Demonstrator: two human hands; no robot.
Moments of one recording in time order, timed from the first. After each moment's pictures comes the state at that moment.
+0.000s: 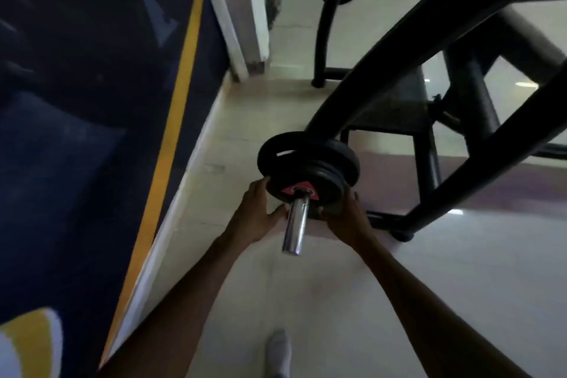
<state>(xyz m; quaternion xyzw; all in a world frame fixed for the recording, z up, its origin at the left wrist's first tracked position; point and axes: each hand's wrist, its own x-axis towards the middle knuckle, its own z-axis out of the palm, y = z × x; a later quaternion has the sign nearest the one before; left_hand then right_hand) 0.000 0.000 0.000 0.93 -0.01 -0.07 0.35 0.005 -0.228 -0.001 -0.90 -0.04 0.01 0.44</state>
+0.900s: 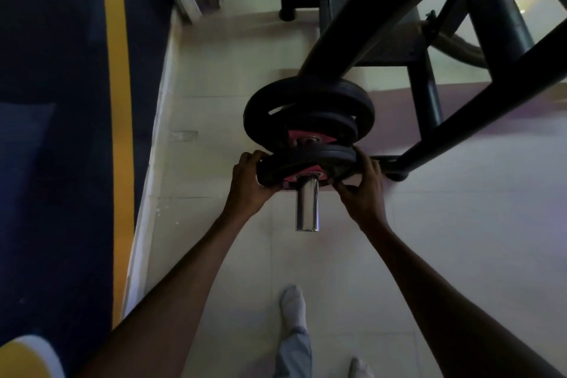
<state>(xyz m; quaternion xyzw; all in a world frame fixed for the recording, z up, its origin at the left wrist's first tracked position) 0.050 0.042 -0.108 0.90 -0.03 -0.08 0.43 -0.002 -0.212 -0.106 -0.87 0.14 -0.05 0.47</state>
